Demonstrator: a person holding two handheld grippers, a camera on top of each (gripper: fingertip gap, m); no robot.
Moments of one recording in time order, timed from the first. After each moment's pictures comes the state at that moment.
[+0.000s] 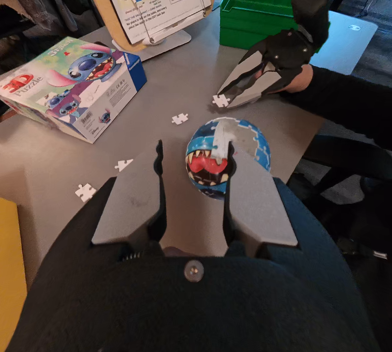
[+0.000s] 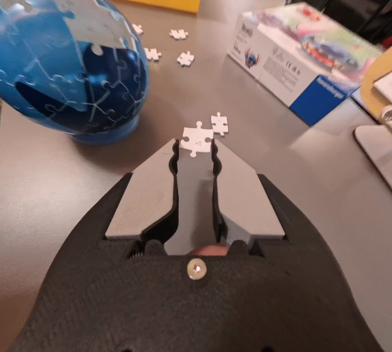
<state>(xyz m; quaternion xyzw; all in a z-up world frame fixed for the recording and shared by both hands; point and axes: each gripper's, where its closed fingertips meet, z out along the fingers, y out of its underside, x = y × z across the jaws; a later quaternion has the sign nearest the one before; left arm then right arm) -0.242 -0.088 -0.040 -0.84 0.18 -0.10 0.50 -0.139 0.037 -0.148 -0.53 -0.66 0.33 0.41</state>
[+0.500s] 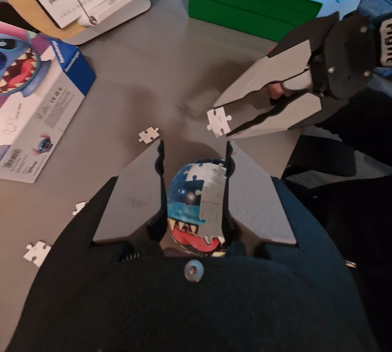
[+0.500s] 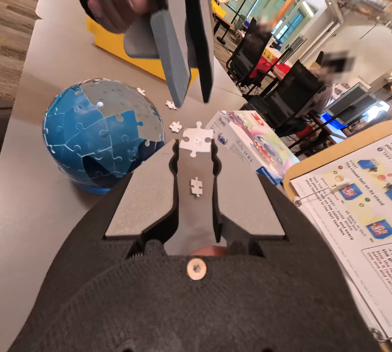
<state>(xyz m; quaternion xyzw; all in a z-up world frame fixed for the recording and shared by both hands) -0.183 -0.009 -0.055 -0.88 0.22 -0.17 0.38 -0.157 -0.006 -0.061 -0.40 -0.67 0.29 0.56</state>
